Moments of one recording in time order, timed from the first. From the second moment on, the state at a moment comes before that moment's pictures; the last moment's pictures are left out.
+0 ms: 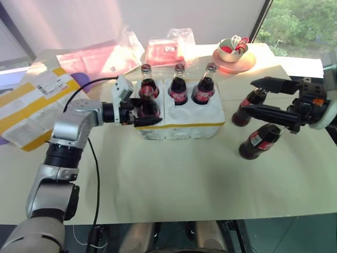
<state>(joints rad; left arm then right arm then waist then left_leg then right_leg) -0.75 0.59 -0.08 0.18 -0.43 0.58 -1.15 -0.46 -1.05 -0.42 -0.33 0.98 0.90 0.94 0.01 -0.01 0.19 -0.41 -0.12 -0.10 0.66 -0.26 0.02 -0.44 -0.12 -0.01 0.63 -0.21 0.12</state>
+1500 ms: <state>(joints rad) -0.61 0.88 0.01 -0.33 -0.82 0.88 -1.26 0.22 -0.58 -0.64 -0.52 0.72 0.73 0.65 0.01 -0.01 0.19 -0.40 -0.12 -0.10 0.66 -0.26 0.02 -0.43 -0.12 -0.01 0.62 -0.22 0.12</state>
